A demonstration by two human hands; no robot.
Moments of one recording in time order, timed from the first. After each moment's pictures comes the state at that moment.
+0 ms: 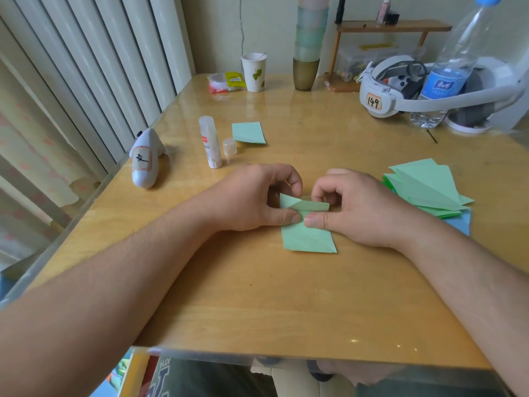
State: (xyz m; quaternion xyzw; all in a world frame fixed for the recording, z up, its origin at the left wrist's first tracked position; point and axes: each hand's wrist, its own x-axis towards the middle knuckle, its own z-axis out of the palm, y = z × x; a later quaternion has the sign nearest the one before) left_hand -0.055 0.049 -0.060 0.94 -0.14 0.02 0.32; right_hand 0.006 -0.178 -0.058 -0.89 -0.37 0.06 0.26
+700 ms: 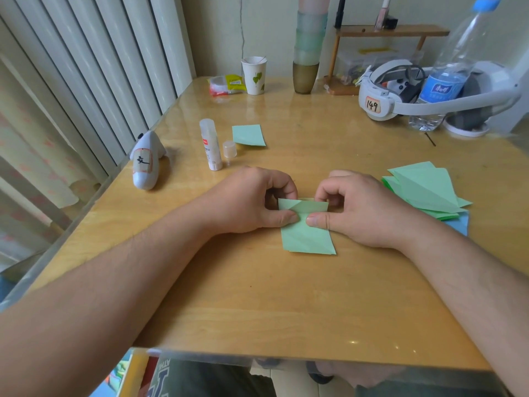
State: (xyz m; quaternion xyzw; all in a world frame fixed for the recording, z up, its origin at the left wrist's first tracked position) left_hand -0.055 0.051 -0.063 0.95 -0.14 0.04 0.28; right_hand 0.009 -0.181 -0.060 -0.89 -0.36 0.05 0.27
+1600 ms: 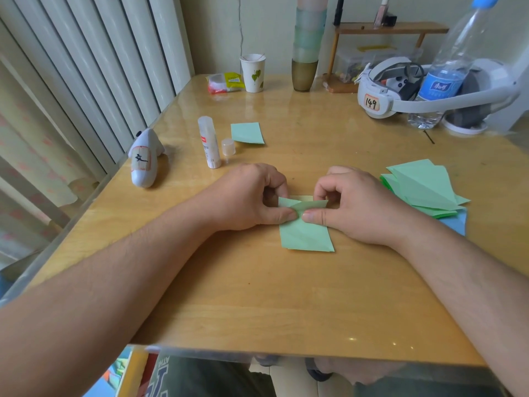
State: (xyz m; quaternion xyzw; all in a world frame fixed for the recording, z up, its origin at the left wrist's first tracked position) left_hand -0.053 0.051 -0.064 0.95 -0.13 0.06 0.27; right_hand 0.008 -0.178 -0.061 -0.90 -0.35 0.03 0.26
